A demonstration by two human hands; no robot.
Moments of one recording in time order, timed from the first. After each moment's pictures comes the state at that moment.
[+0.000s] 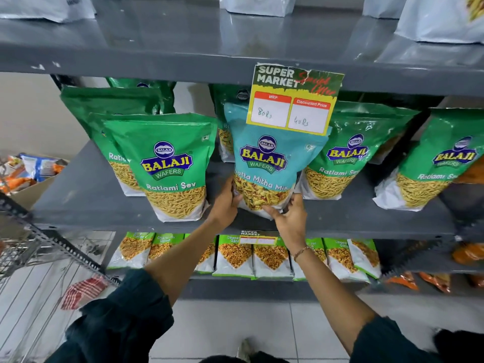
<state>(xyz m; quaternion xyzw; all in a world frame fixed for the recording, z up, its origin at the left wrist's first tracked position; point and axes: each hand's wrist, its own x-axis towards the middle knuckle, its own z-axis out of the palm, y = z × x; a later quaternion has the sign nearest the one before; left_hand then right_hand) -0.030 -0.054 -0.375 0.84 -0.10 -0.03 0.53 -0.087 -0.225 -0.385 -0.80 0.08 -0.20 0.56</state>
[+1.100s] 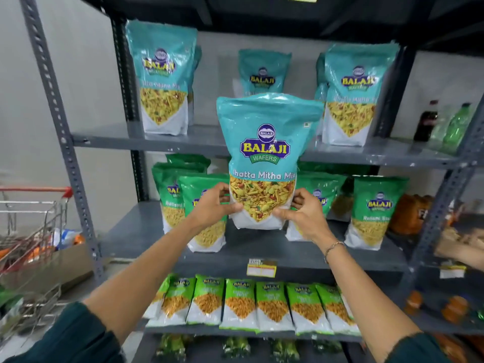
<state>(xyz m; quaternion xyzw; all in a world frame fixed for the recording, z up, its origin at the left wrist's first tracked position) -0.211 0.037 -0.164 0.79 -0.23 0.06 0.57 -0.239 -0.209 -0.176 -0.78 -0.12 -0.23 0.58</state>
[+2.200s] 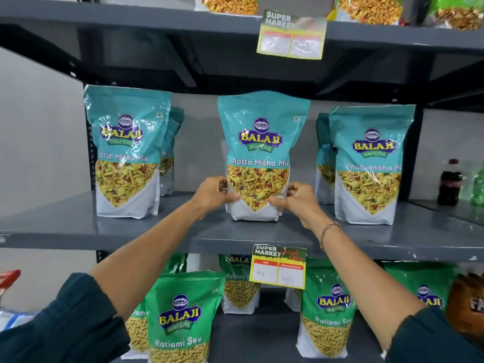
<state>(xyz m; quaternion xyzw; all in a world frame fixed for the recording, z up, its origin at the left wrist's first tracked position) 0.016 -0.005 0.005 0.80 -0.23 0.14 0.54 -0.005 -0.231 -0.008 -0.76 -0.09 -0.23 0.60</state>
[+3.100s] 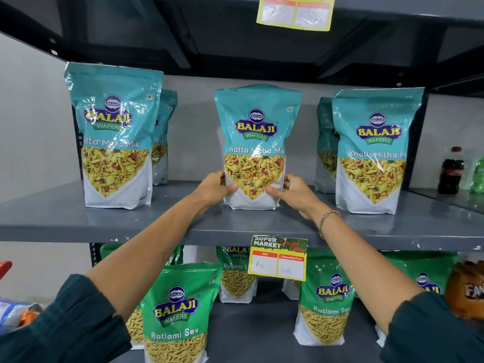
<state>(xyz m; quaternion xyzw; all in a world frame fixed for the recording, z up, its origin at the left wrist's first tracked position) 0.025 -0.016 -0.007 0.79 -0.21 0.07 0.56 0.006 -0.232 -0.015 -0.80 -0.13 -0.17 0.57</state>
